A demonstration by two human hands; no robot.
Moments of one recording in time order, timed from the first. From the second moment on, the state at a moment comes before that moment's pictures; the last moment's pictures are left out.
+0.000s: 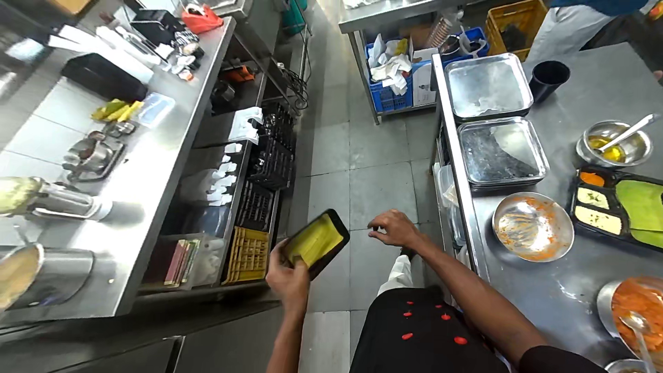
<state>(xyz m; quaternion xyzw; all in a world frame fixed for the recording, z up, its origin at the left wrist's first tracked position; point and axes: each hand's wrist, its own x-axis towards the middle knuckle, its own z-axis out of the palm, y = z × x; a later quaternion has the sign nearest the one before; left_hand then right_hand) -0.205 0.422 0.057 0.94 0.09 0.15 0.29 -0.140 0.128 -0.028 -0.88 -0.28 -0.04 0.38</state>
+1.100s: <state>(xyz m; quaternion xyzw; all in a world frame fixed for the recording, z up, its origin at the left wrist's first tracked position) -0.239 0.343 0.092 0.94 0.11 0.16 0.27 -0.183 0.178 -0.029 -0.76 0.07 -0.04 0.65</state>
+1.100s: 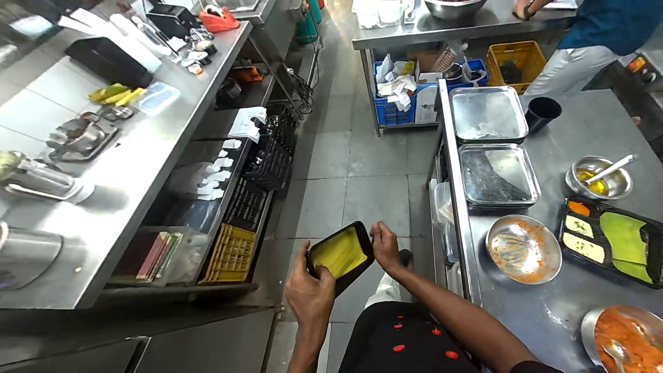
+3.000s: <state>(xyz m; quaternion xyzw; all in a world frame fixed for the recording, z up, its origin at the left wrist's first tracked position) -0.242 0.372 0.078 0.78 0.23 0.08 0.57 -0.176 0.164 -0.017 -0.63 -0.04 0.05 0.77</state>
